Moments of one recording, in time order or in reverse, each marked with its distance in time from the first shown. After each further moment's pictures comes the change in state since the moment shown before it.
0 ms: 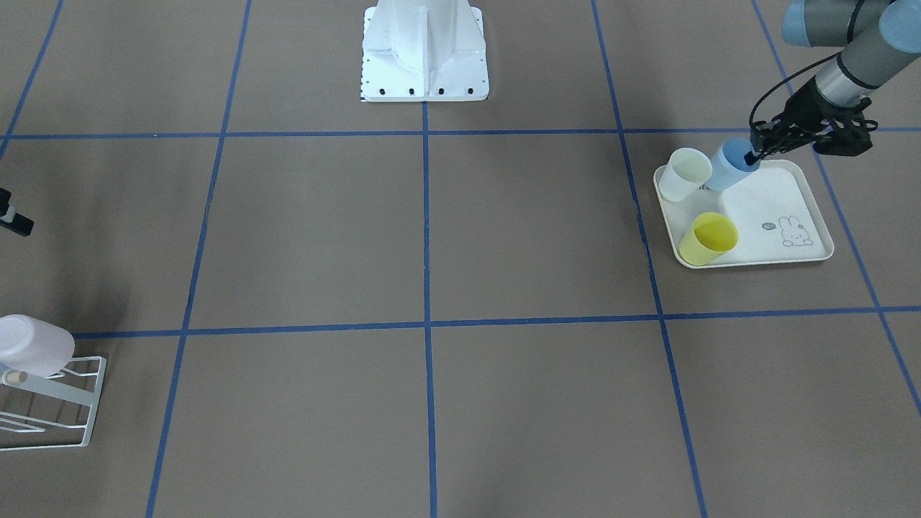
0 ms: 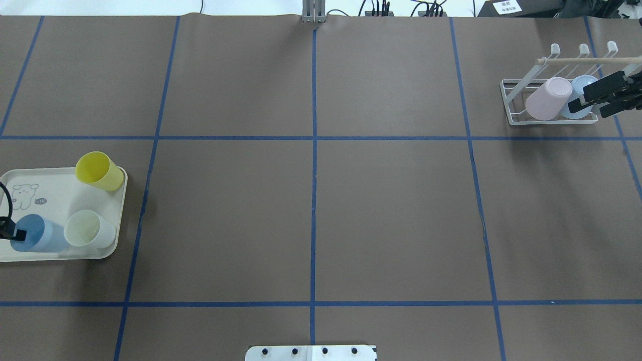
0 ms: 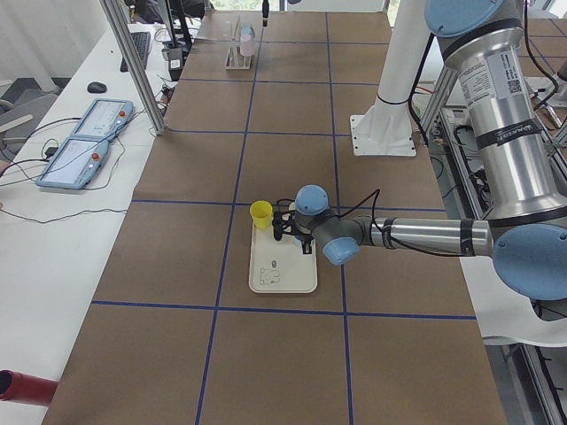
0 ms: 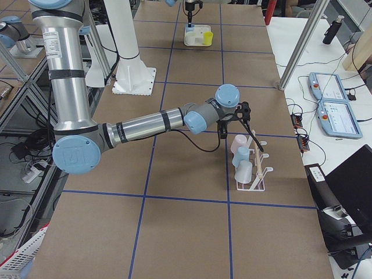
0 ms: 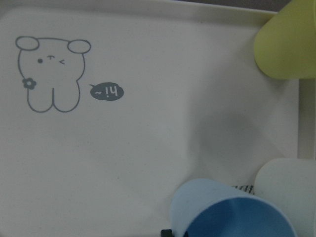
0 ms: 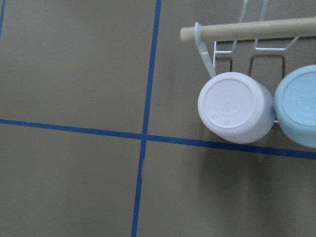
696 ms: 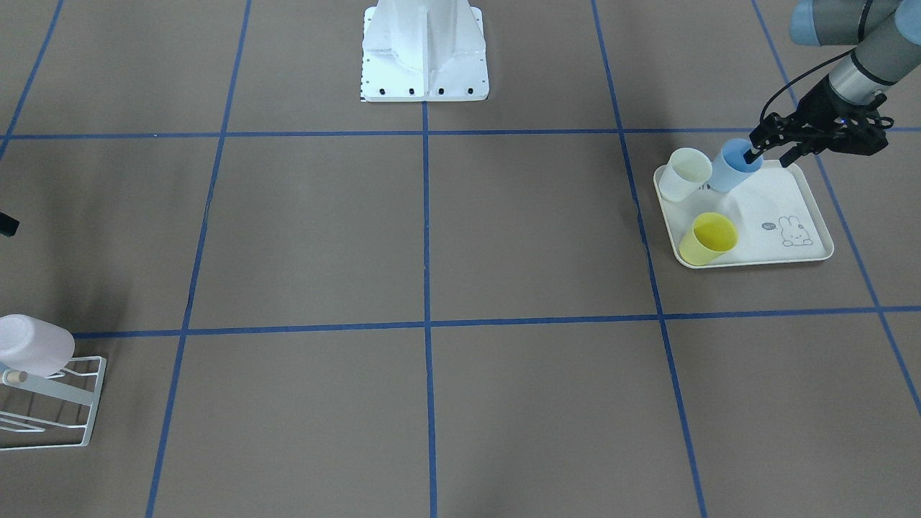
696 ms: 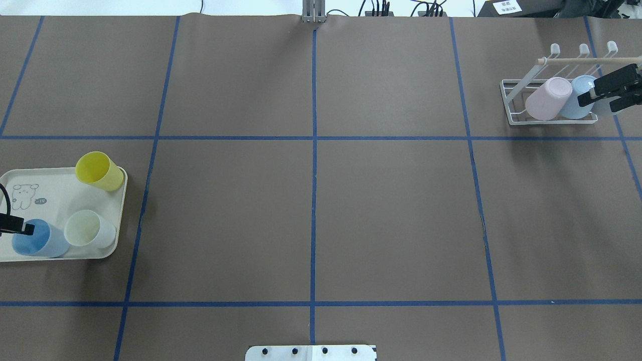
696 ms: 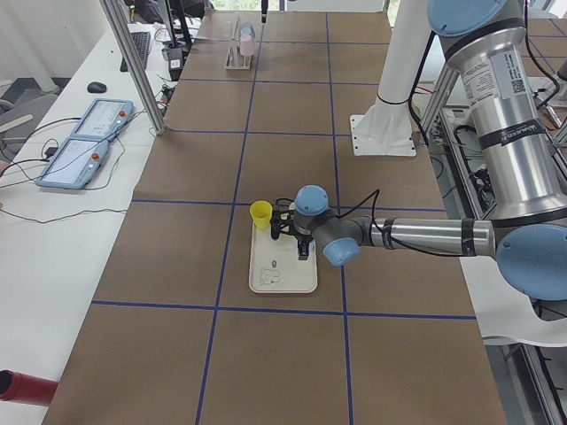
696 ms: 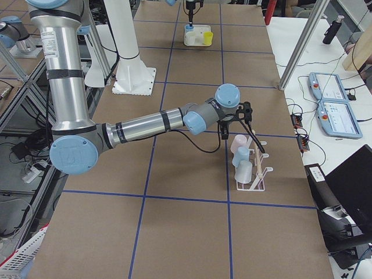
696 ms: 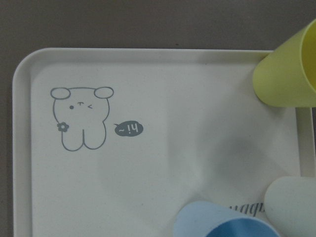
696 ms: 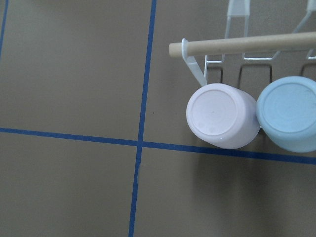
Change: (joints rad) left arm 0.040 -0.003 0.001 0.000 0.045 0.025; right arm 0.038 -0.007 -0.002 -0.002 0.004 -0.006
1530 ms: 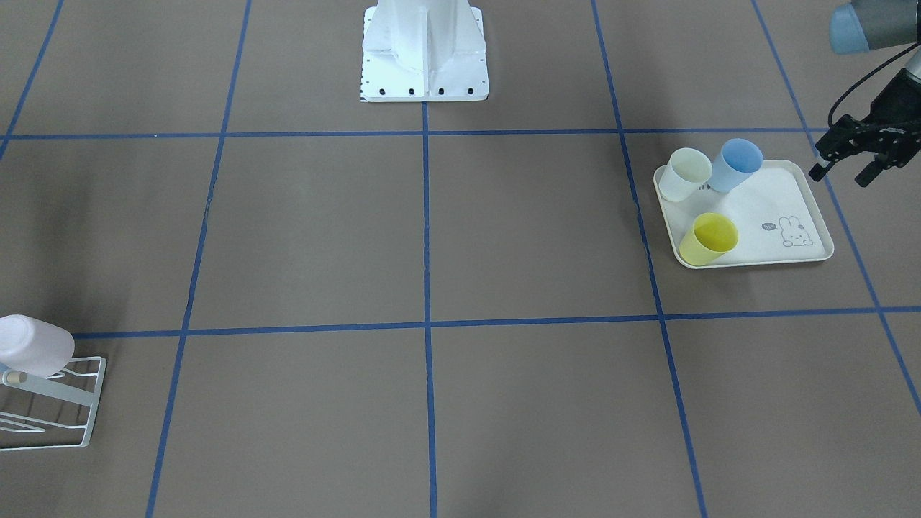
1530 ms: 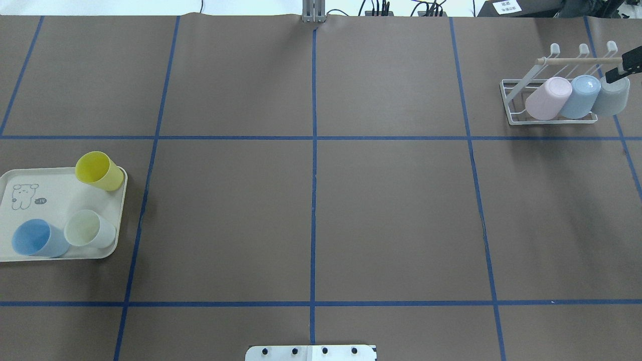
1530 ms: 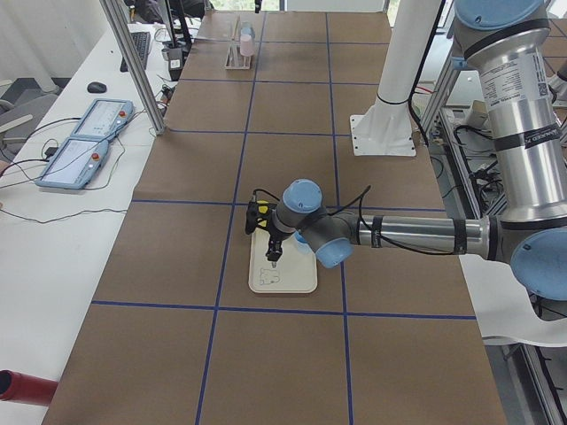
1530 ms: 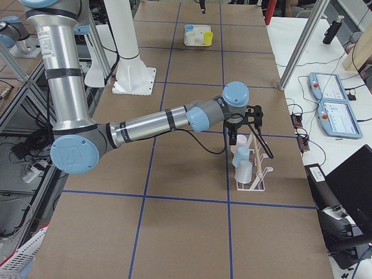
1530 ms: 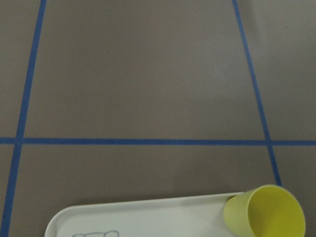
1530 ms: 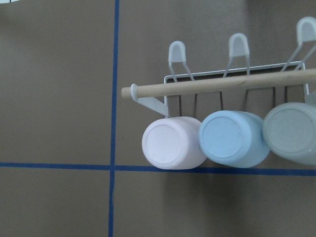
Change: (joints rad) left arm -0.229 -0.025 0.000 -0.006 0.005 0.149; right arm 0.073 0.035 0.001 -0.125 -0.027 -0.044
